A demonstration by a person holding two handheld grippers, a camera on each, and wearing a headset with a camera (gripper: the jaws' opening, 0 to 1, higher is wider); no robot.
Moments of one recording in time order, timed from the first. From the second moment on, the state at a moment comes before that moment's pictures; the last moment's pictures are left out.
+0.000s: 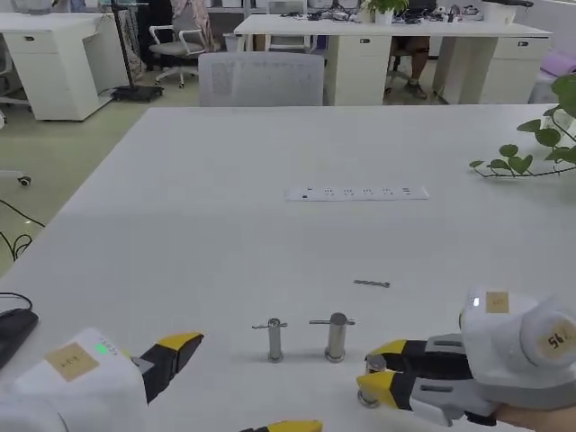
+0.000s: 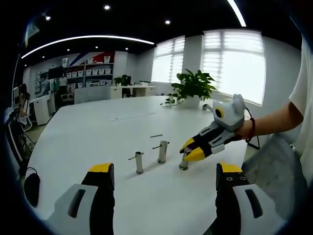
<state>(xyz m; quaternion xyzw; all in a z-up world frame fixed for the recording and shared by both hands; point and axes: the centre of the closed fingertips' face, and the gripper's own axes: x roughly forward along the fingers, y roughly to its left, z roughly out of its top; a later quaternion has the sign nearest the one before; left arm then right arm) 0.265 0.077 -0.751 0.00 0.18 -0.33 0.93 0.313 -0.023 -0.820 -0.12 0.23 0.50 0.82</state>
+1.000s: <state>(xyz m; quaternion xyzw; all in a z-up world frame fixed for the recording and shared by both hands) 0.270 0.078 -0.755 0.02 0.18 -0.33 0.93 0.360 -0.043 -0.782 -0.11 0.26 0.48 0.83</state>
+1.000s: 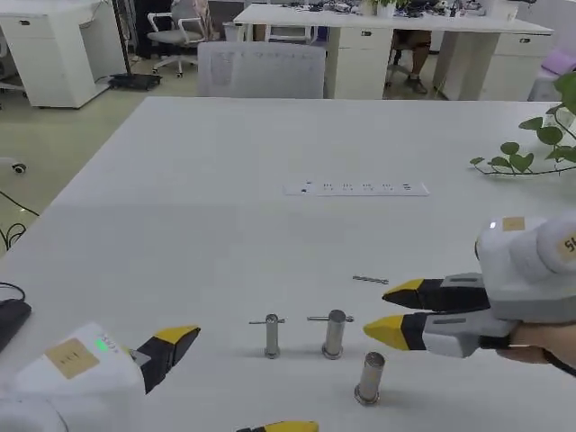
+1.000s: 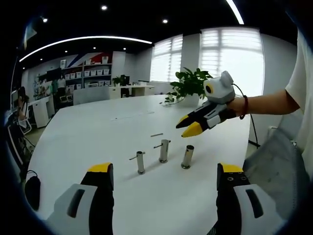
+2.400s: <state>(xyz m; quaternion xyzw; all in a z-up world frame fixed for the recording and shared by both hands) 0.283 0.080 -0.767 0.02 0.19 -0.33 0.92 0.470 -0.076 -0.849 -0.25 0.35 0.46 0.78</state>
